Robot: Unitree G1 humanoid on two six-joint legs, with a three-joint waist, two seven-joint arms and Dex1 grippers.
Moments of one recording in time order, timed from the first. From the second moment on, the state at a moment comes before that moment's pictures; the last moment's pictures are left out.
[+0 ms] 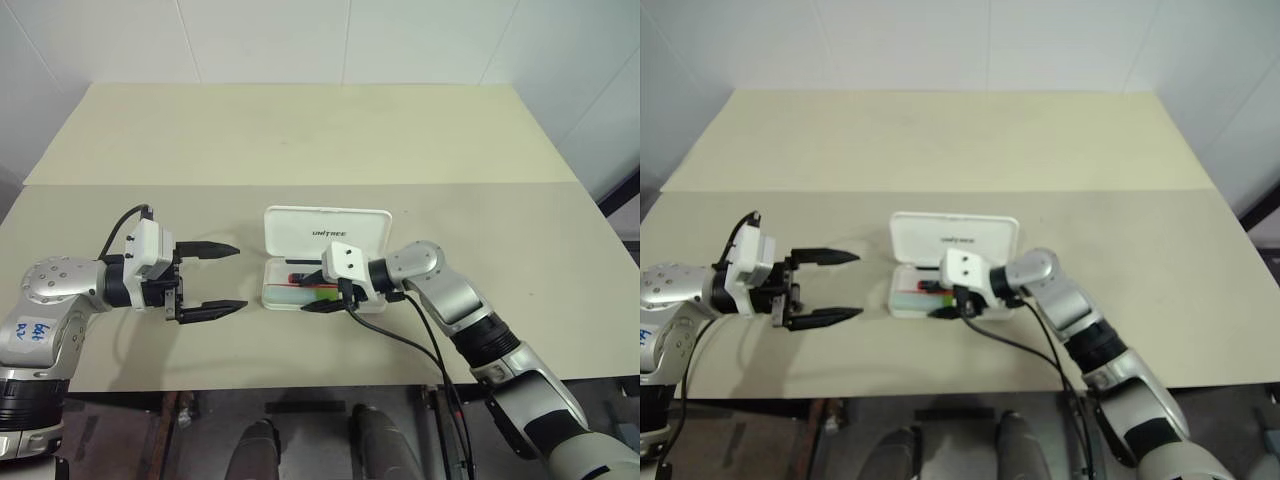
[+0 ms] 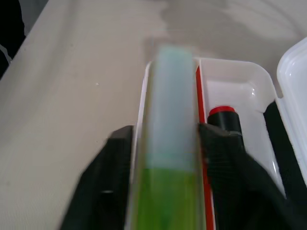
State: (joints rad) left arm -0.29 0.84 0.19 -0.11 -0.53 0.28 -1.22; right arm -0.74 -0.37 0.43 0.19 0.08 0.23 1.18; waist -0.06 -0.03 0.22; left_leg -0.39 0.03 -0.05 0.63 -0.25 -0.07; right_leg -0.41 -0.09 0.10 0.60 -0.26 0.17
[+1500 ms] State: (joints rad) left arm 0.16 0.19 0.39 -0.73 -0.44 0.70 0.05; right arm -0.49 -0.74 -0.06 -0.19 0.56 0.43 1.22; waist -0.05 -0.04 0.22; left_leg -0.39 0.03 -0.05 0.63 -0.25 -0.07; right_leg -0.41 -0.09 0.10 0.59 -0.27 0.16
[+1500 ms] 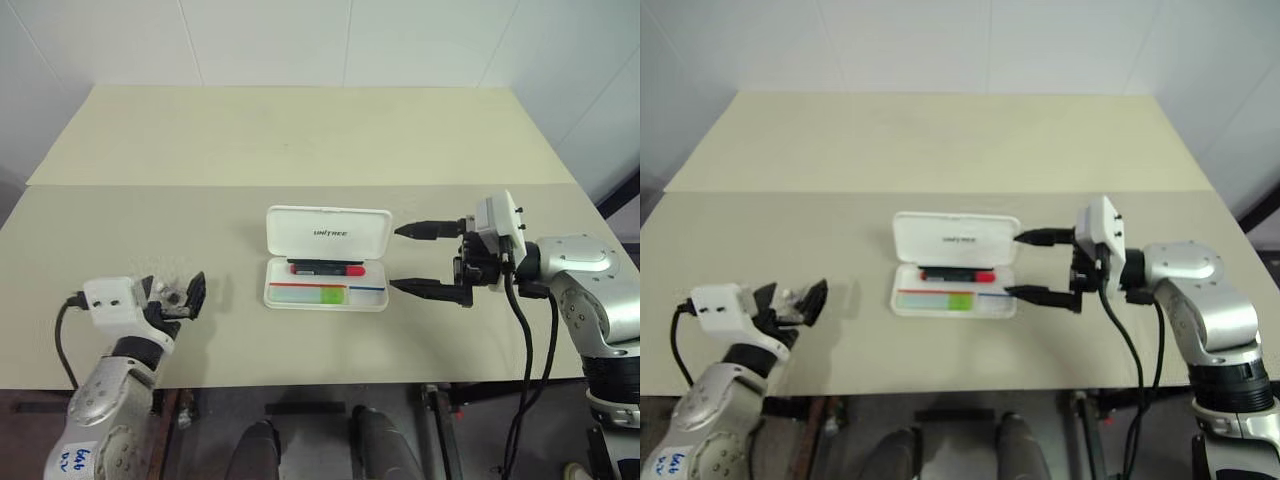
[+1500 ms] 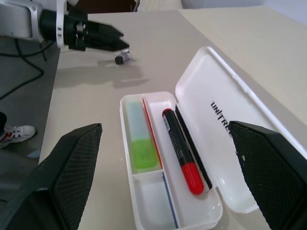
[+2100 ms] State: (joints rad) left arm 0.05 0.14 0.39 -0.63 -0.35 0.84 0.21; right arm -0.50 -0.79 -0.07 -0.15 0.54 0.39 1.25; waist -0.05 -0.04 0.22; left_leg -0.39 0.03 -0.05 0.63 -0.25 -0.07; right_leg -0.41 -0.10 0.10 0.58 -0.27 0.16
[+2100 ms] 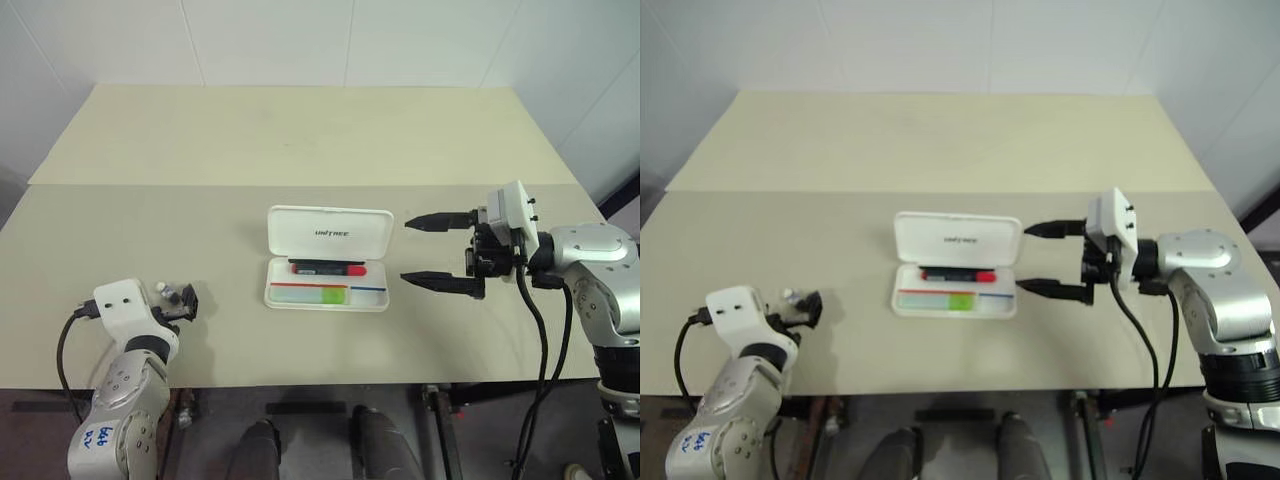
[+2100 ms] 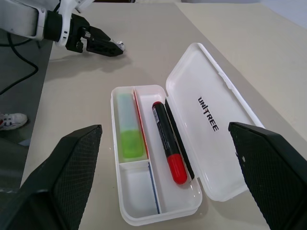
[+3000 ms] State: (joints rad) left arm -0.10 0.14 0.42 -0.54 -0.35 0.87 0.18; right arm -0.46 -0.79 -0.10 -0.23 0.57 0.38 1.15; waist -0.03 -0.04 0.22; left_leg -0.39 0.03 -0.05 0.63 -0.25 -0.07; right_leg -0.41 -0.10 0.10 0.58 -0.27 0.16
